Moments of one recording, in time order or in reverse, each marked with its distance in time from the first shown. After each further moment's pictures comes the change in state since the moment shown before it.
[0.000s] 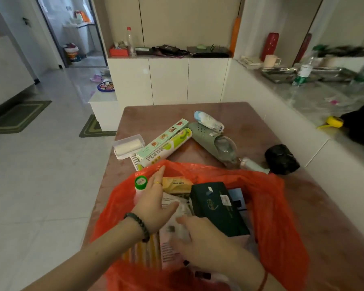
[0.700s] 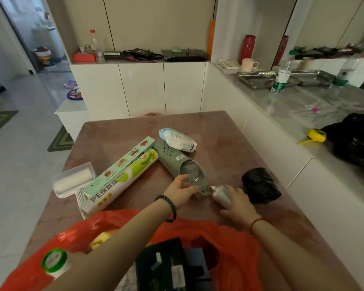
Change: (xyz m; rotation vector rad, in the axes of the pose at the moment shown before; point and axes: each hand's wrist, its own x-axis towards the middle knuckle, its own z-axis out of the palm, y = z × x) left_hand 0.214 0.095 0.108 -0.528 -0.283 -0.202; right_hand 0.158 0.267 -0.153 -0.208 0.364 0.367
